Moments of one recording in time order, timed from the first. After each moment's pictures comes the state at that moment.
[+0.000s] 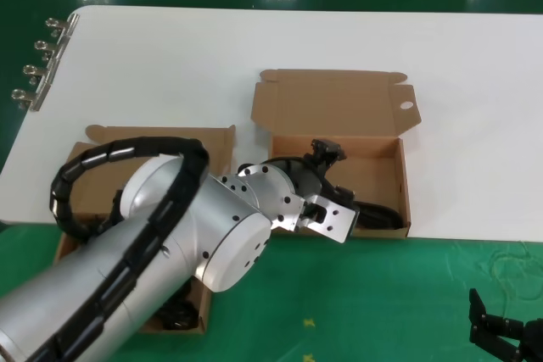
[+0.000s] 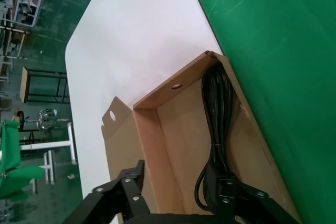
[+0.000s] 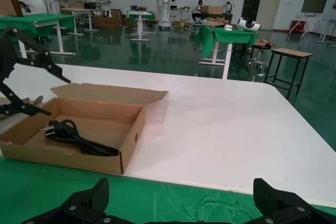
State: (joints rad) left arm -1.28 -0.18 2.72 -0.91 -0.75 0.52 -0.20; right arm 0.00 0.30 -1.60 1.60 1.80 0.00 0.00
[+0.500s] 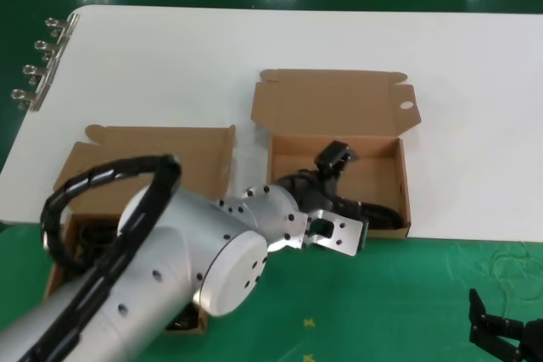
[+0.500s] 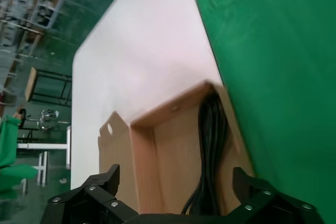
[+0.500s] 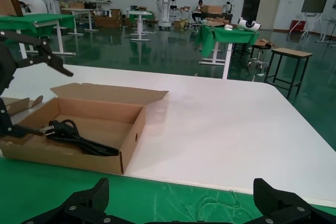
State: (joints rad) left arm -1.20 -0.20 2.65 -0.97 -0.80 0.49 -0.19; right arm 0.00 0.30 -1.60 1.60 1.80 0.00 0.00
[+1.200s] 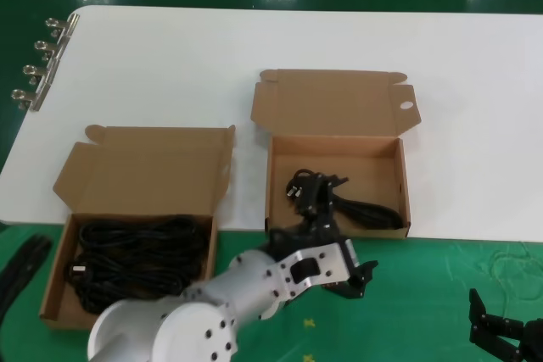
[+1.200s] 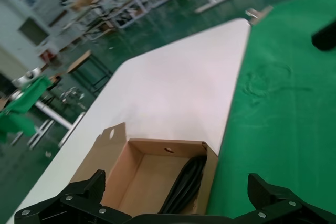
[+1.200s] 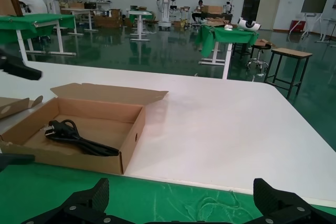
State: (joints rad) left arm -0.85 -0.23 2.34 -1.15 -1.09 0.35 -0.13; right arm 0.00 0.30 -1.60 1.60 1.80 0.00 0.00
